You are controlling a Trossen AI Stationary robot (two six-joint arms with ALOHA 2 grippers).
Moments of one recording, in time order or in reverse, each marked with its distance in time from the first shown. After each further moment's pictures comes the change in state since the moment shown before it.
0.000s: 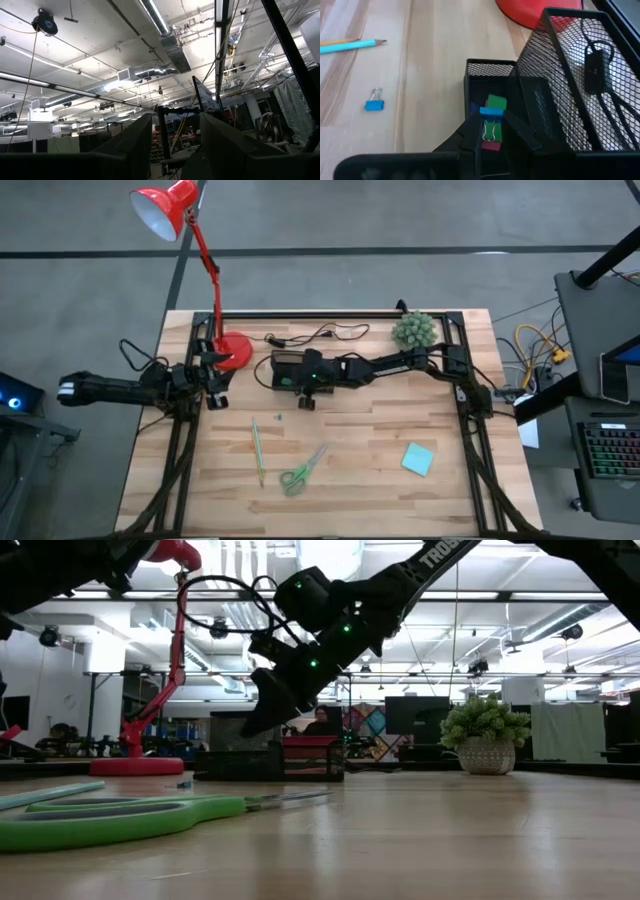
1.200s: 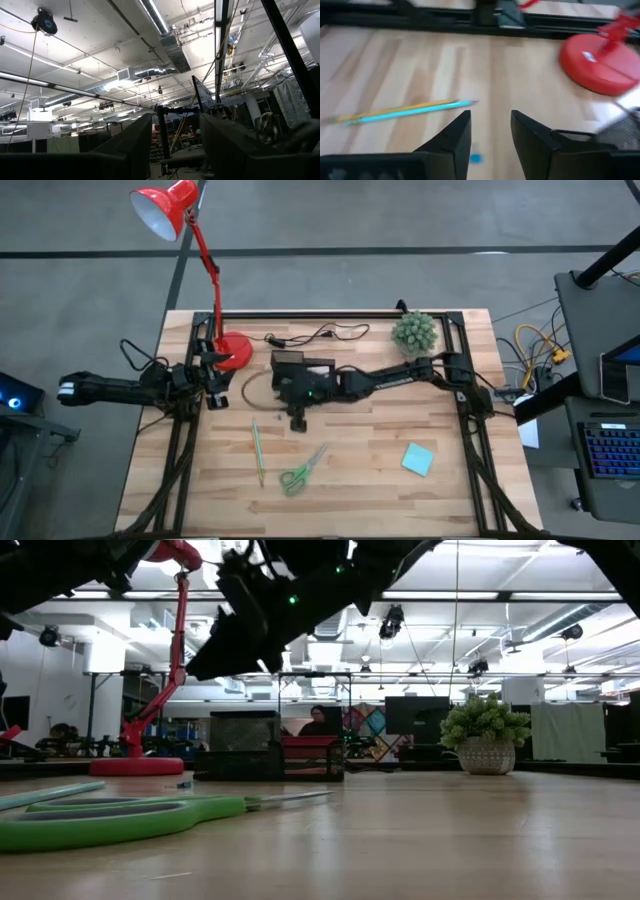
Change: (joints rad) left arm 0.000 -0.002 0.000 -0.002 0.000 0.000; right arm 0.133 -0.013 0.126 -0.003 -0.108 0.055
